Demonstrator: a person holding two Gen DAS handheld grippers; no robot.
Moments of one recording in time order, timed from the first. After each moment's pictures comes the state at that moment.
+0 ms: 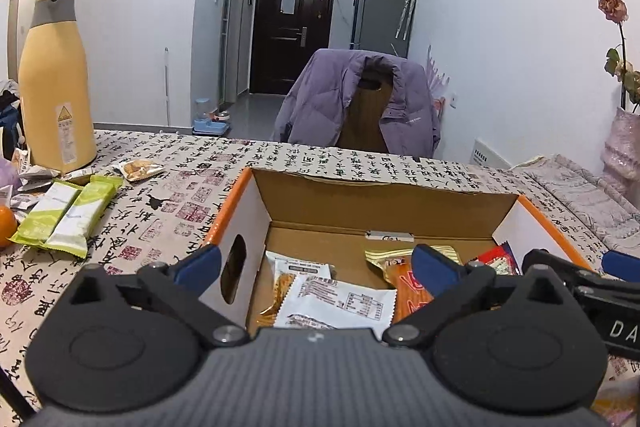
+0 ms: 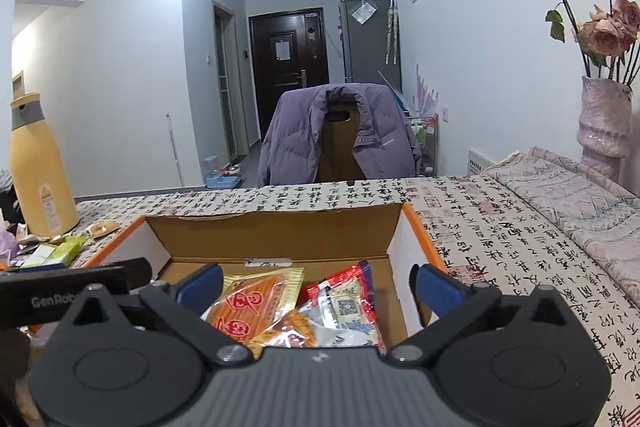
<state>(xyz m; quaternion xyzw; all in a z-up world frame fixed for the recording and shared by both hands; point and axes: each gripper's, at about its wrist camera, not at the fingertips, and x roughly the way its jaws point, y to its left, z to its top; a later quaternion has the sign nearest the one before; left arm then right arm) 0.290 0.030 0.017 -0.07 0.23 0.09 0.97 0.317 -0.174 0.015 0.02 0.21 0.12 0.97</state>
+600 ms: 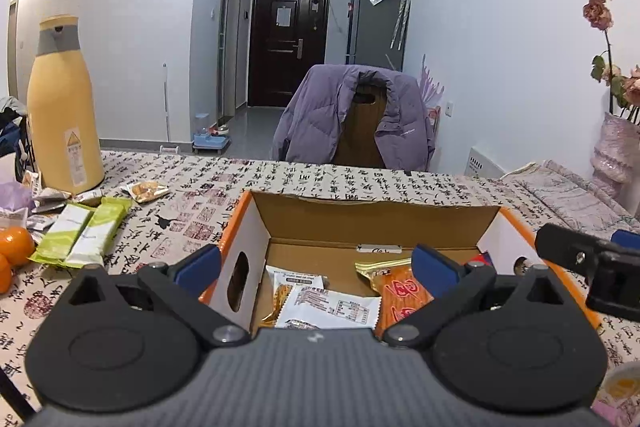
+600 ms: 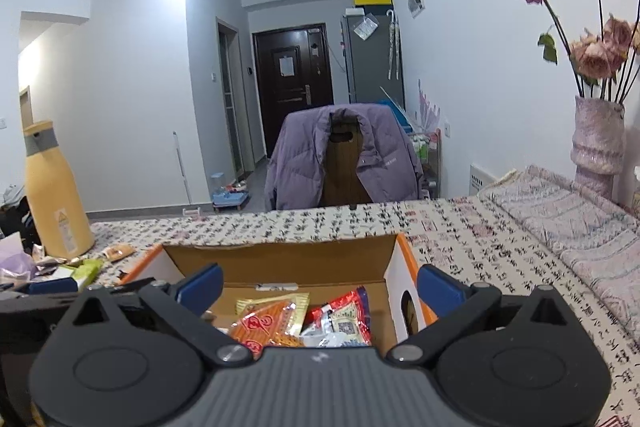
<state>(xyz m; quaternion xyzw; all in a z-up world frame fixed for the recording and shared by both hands) 0.263 0.018 0.045 -0.05 0.21 0.09 0.97 0.291 -0.189 0.053 0.03 0.18 0.13 0.97</state>
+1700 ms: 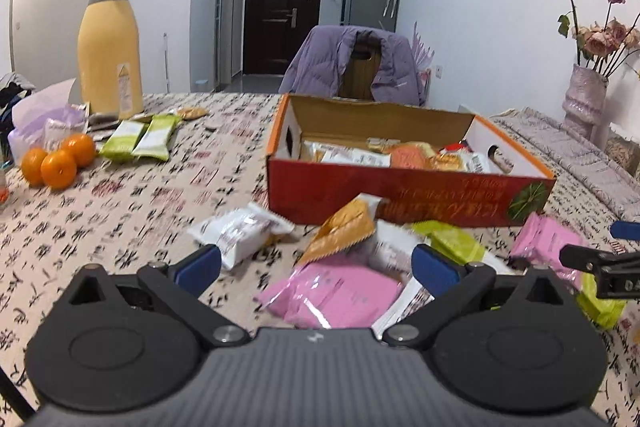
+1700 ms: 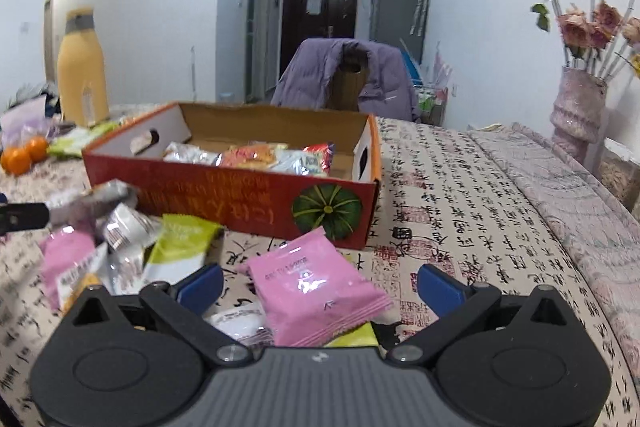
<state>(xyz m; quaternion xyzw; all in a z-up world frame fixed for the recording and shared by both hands) 0.109 0.033 0.001 -0.05 0.26 0.07 0.96 0.182 -0.239 -0.014 -0.07 0.27 0.15 0.95</state>
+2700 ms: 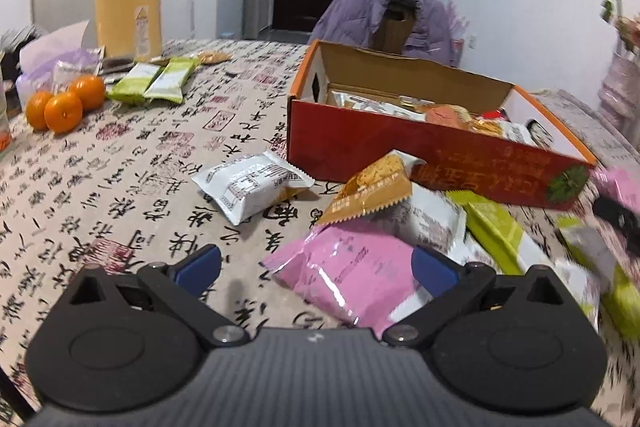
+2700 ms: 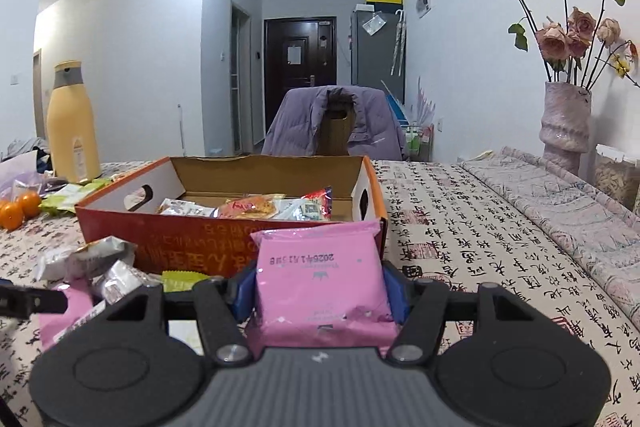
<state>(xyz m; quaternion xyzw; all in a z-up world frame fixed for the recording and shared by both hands) 0.141 0.037 -0.023 -0.09 0.33 0.11 0.93 0.179 -0.232 -0.020 -0.02 0.19 0.13 0.97</state>
